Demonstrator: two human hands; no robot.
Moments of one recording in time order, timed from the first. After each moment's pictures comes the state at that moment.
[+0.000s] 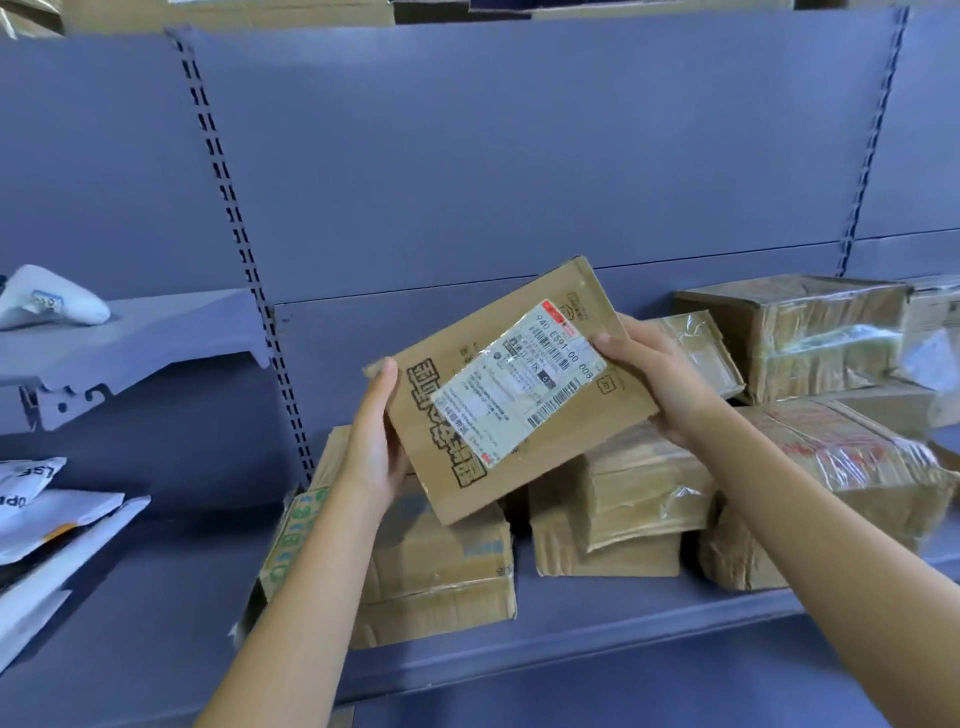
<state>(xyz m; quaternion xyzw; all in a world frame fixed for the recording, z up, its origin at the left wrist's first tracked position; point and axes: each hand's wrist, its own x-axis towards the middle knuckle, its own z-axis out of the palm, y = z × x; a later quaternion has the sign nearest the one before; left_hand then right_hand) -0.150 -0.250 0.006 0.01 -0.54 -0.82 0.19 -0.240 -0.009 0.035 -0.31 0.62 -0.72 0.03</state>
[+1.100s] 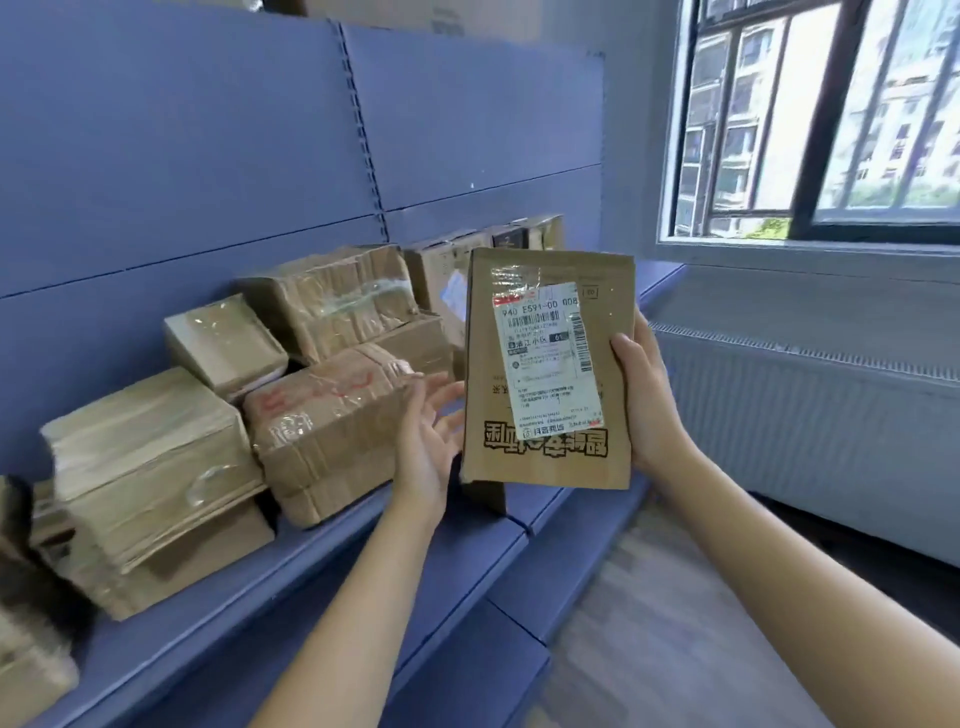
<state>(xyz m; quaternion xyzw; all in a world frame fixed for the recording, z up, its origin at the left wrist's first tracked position) -0.126 0.184 -0.055 -0.12 -0.47 -0.87 -0.08 -0.070 0.371 -0.045 0.00 0.59 -0.74 -0.33</state>
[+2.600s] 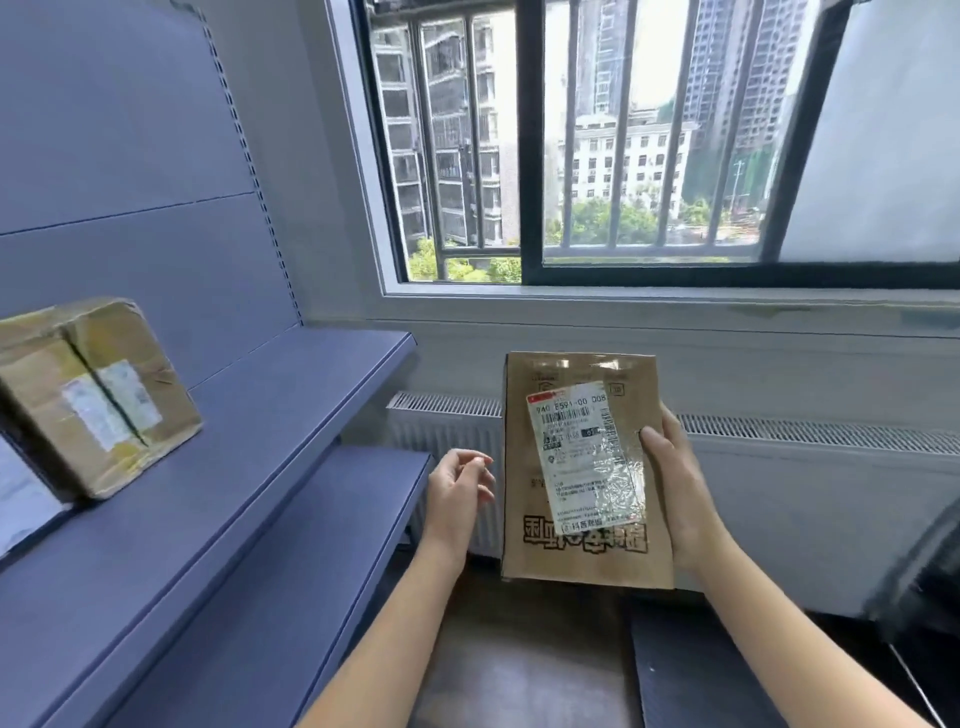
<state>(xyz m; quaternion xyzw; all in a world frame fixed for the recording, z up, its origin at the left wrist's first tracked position) -0.336 0.837 -0.147 -0.26 -0.67 -0.66 -0.22 -0.165 0.966 -0.143 0.21 0.52 -0.71 -0.43</state>
